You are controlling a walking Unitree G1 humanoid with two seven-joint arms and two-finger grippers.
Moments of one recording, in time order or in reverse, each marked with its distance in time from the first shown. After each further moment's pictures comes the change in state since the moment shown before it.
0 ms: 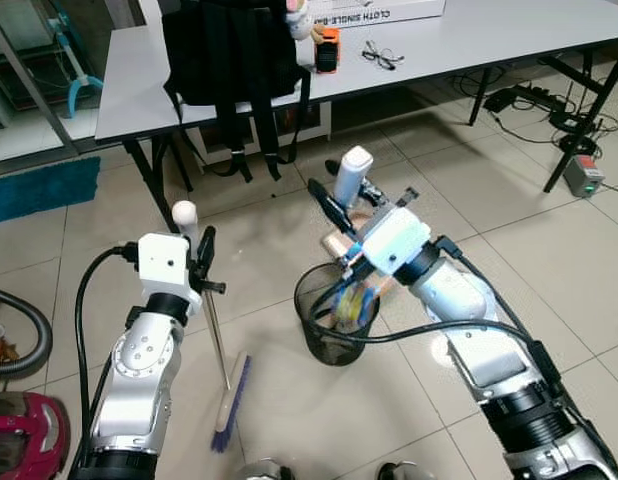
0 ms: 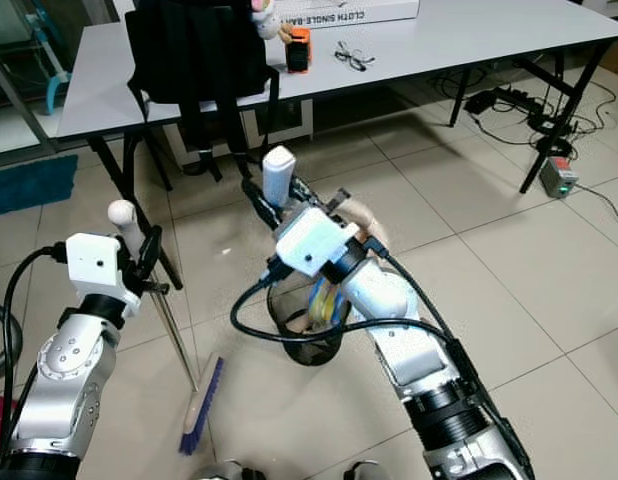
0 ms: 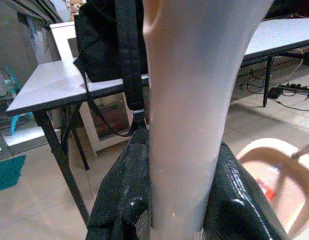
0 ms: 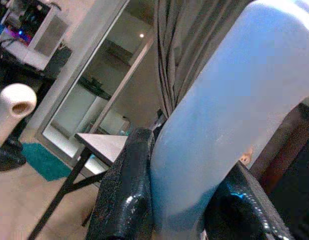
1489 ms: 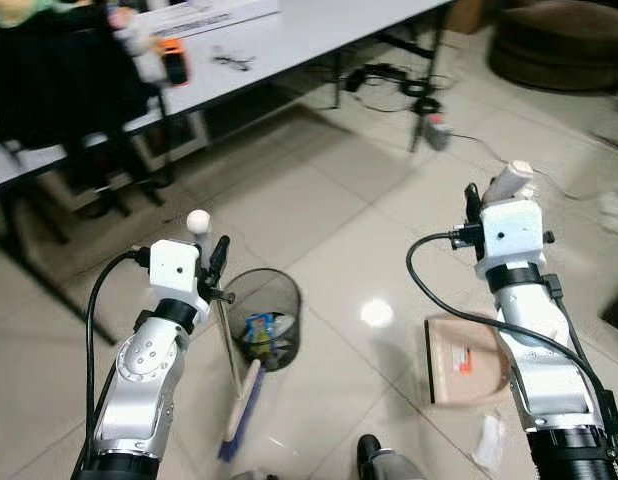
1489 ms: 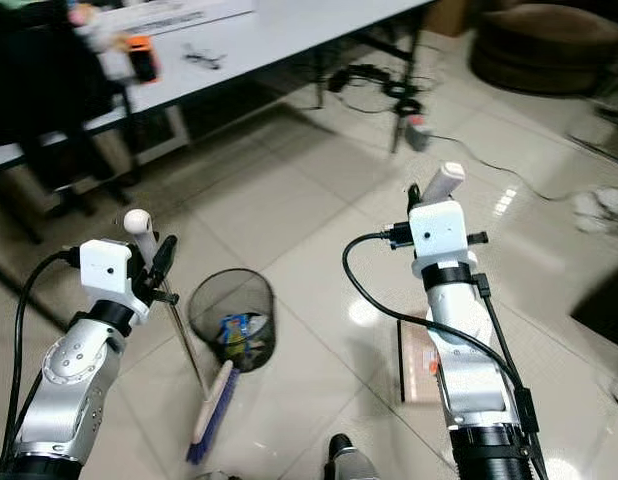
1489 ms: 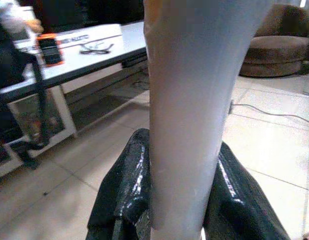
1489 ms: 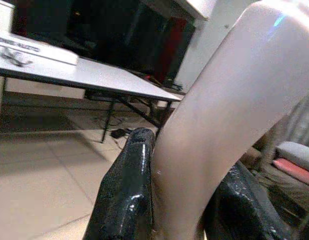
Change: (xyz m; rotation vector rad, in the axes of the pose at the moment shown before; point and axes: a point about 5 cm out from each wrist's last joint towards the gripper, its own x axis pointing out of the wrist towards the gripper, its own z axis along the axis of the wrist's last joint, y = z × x) left arm -0.003 -0.008 -0.008 -0.033 0.025 -0.097; right arm -0.089 -0.053 -0.055 0.027 0.538 -0.619
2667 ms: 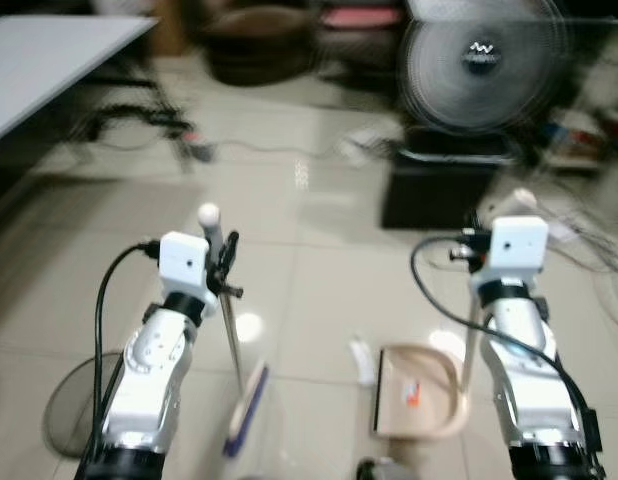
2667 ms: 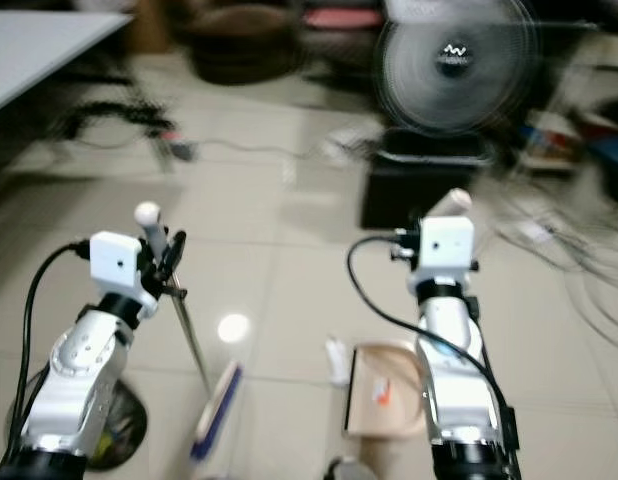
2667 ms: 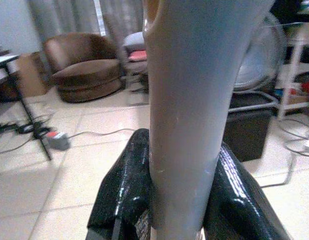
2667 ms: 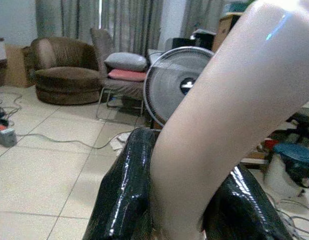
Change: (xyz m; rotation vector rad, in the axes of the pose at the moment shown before) left arm 0.007 -0.007 0.008 0.009 -0.008 -0.025; right arm -0.012 0.015 -0.012 0.230 0.144 -0.060
